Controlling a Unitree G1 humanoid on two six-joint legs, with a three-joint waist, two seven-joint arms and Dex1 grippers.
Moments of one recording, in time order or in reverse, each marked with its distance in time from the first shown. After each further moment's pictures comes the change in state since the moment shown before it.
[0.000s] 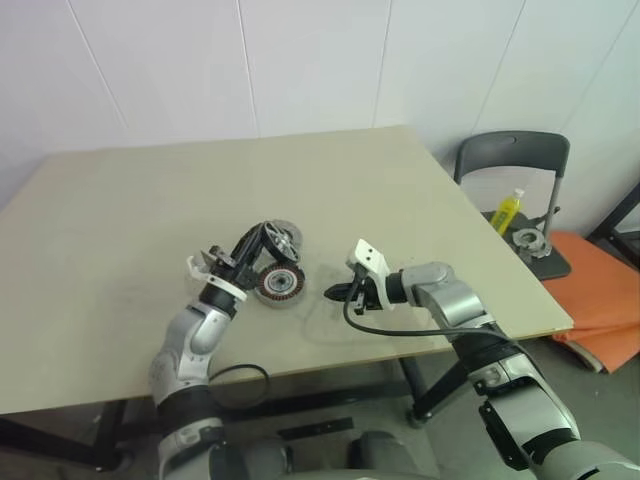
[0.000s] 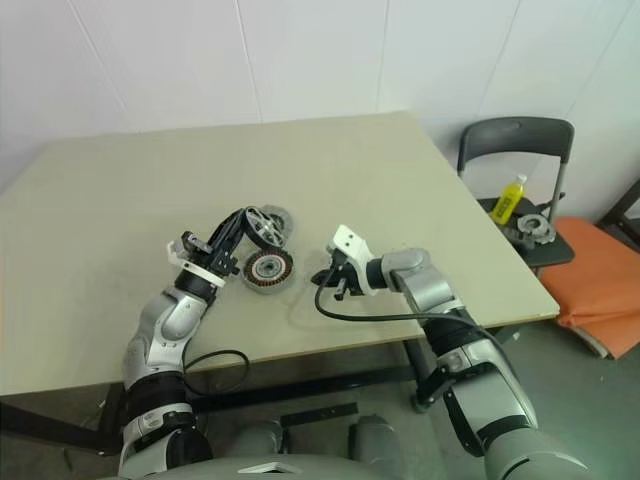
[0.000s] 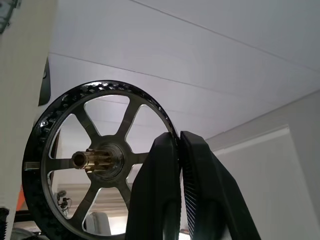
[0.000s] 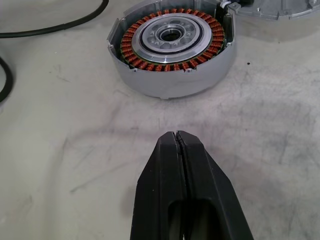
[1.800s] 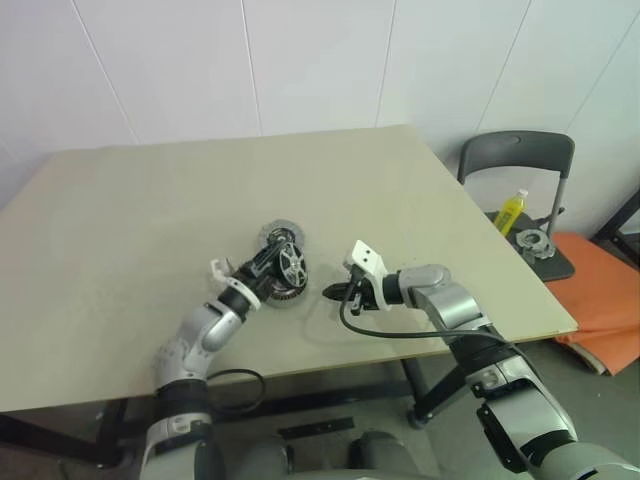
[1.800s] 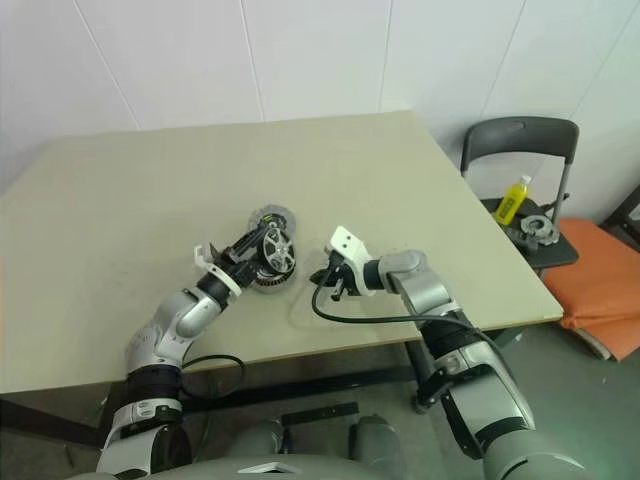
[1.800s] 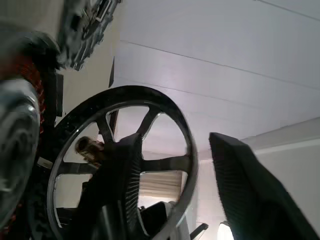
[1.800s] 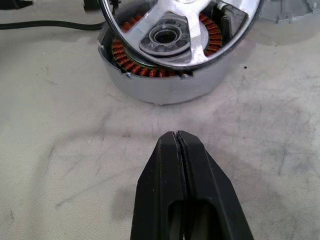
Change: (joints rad) left arm -0.040 0.169 -0.181 0.208 0.127 -0.023 -0.054; right arm 0.010 0.014 0.007 0.000 -0.009 -0.018 -0.042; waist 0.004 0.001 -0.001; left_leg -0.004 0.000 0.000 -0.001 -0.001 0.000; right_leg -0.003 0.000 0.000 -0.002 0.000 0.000
